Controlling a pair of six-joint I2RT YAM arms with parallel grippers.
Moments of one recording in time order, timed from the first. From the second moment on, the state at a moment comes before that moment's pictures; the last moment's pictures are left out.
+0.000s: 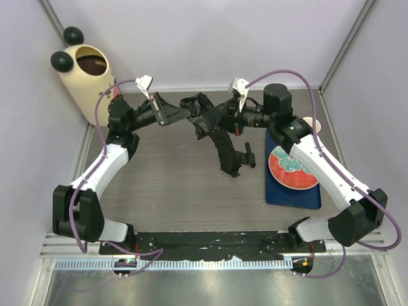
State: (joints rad) left arm -0.20 1.39 1.01 0.61 0.96 -1.12; right arm 0.48 1.36 1.34 -0.21 -0.78 -0.10
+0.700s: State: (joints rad) left arm -0.22 1.21 1.14 -0.14 1.05 -0.35; right arm 0.39 1.33 1.26 -0.17 -0.60 -0.03
